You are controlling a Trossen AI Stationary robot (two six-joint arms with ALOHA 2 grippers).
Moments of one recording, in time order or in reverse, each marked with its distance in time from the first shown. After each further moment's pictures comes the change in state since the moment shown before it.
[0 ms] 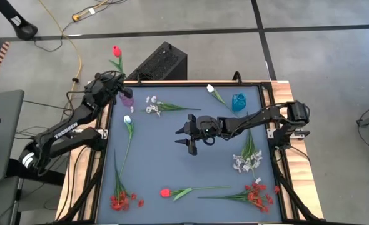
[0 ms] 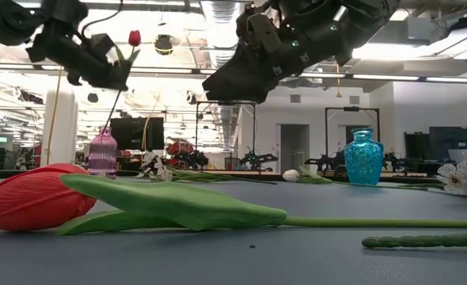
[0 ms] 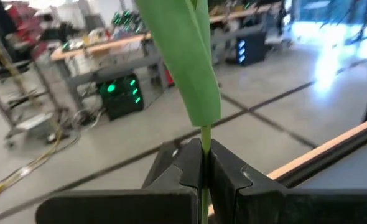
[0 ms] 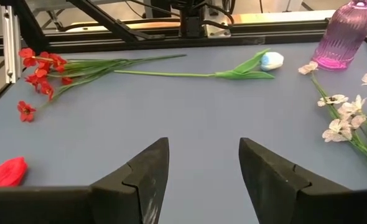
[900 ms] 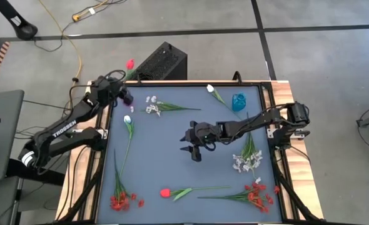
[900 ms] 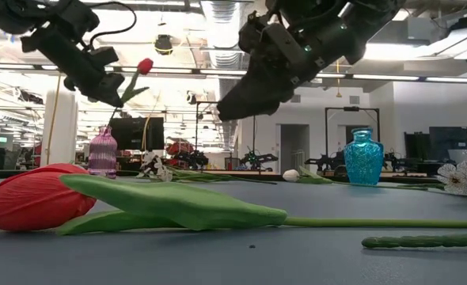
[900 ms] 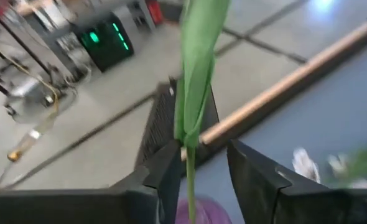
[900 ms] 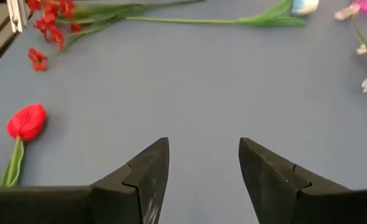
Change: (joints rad) left arm -0.017 -0.002 0.097 -0.420 0.023 0.075; right arm 0.051 0.001 0.000 -0.171 0.000 0.022
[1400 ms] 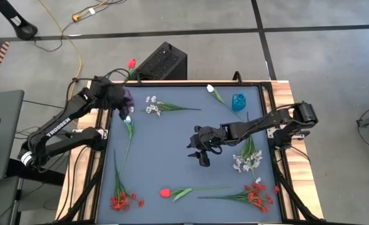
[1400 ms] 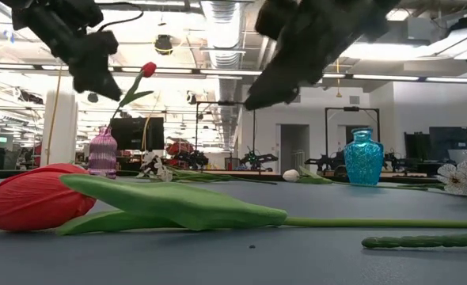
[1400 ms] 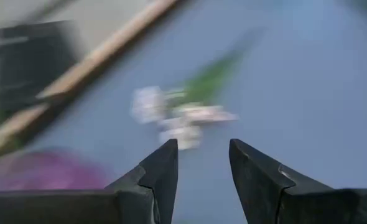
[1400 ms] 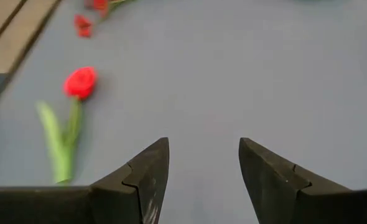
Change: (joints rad) left arm -0.044 0.000 0.187 -0.489 0.569 -0.050; right arm 0.071 -0.108 0.000 -0.213 -0.054 0.023
